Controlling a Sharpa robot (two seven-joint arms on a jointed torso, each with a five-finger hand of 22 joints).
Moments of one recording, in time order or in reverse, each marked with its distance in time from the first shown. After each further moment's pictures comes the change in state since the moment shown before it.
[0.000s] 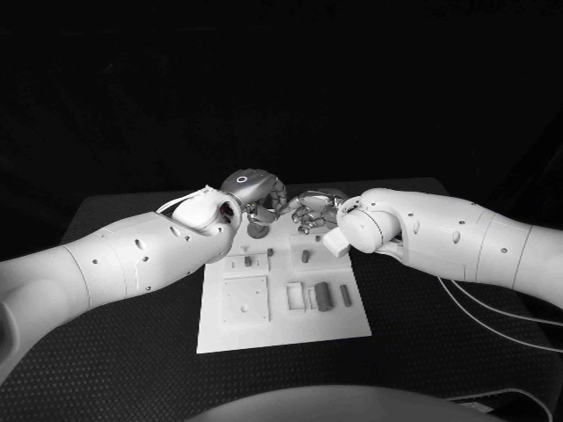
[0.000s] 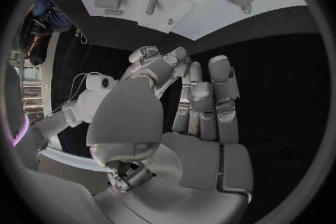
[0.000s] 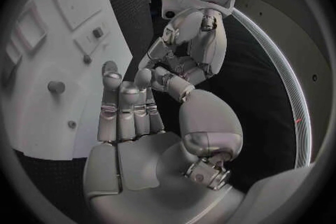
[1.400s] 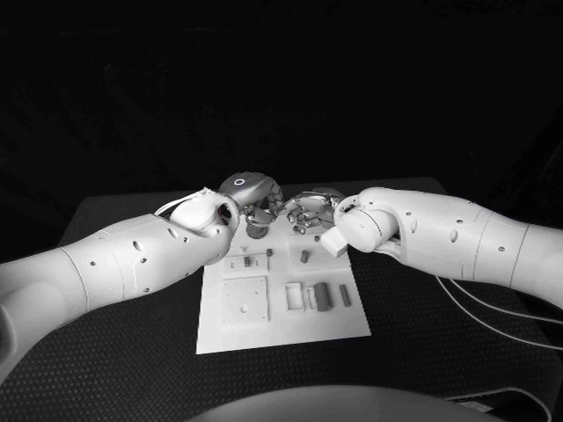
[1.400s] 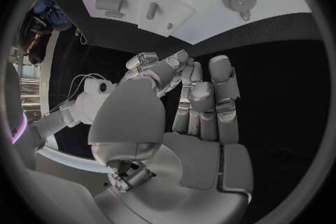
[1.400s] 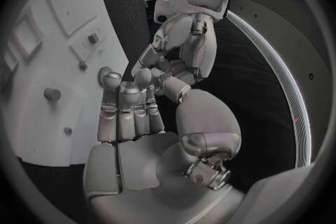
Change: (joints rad) left arm -0.004 -0.003 -0.002 0.000 0.012 0.022 -0.013; left_hand 0.009 0.019 -0.001 -0.002 -0.008 0.005 -0.002 0.000 0.005 0.008 0.004 -0.037 0.021 0.009 0.001 -0.004 0.000 0.000 0.004 0.004 0.000 0.000; right arm 0.002 0.005 0.003 -0.003 0.002 0.040 0.022; right_hand 0.049 0.033 0.013 -0.013 0.000 0.019 0.026 0.006 0.006 -0.006 -0.001 0.001 0.000 -0.005 0.001 0.000 0.000 0.000 -0.007 -0.003 0.000 0.000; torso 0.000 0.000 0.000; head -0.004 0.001
